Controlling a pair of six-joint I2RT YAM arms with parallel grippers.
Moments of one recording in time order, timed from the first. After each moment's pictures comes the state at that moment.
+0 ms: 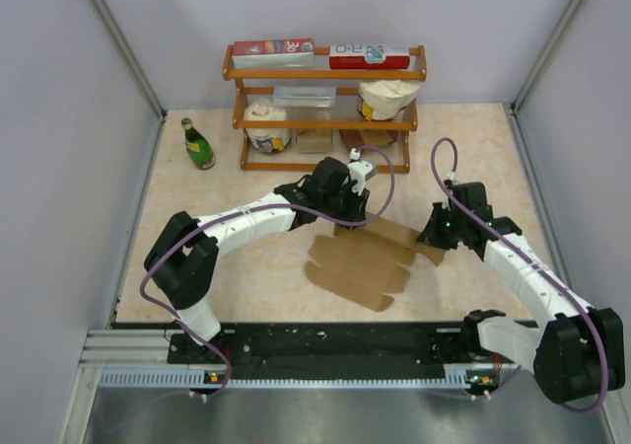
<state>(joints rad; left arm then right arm) -0.80 1.71 1.22 -0.21 0.23 -0.18 0.21 1.07 0.67 -0.53 -0.21 0.48</state>
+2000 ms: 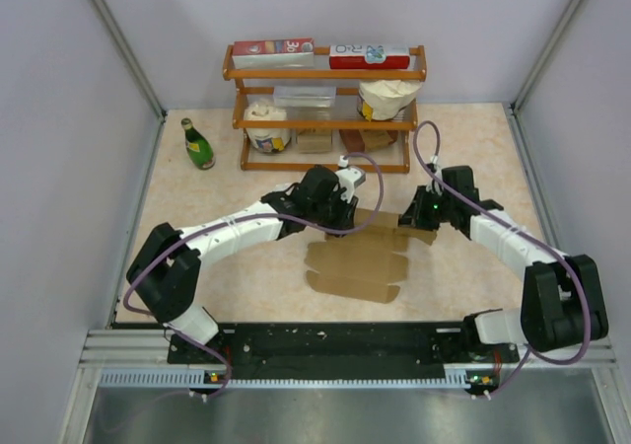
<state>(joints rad) -0.80 1.61 1.12 -0.24 0.21 -0.20 0.21 1.30 0.72 -0.27 -0.42 0.47</state>
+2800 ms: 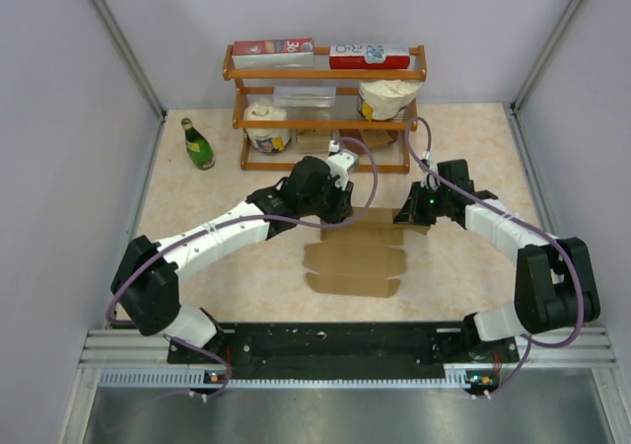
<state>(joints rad) -0.80 1.50 1.14 -0.25 0.12 -0.21 0.21 1.43 0.82 -0.29 -0.48 0.39</state>
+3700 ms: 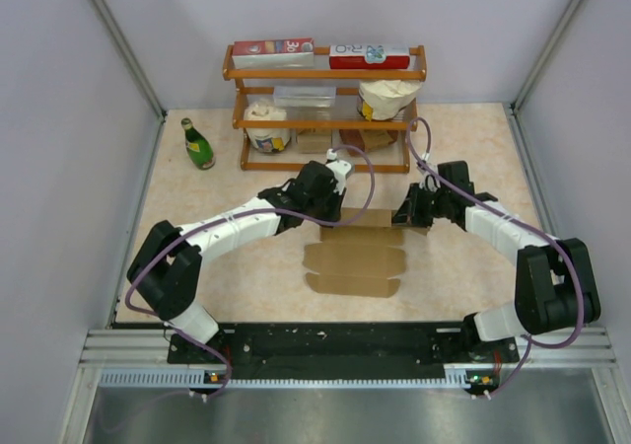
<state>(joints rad) -0.76 1.61 1.13 -0.26 0.05 -0.21 0.21 1.42 0.80 -0.26 -0.56 0.44</state>
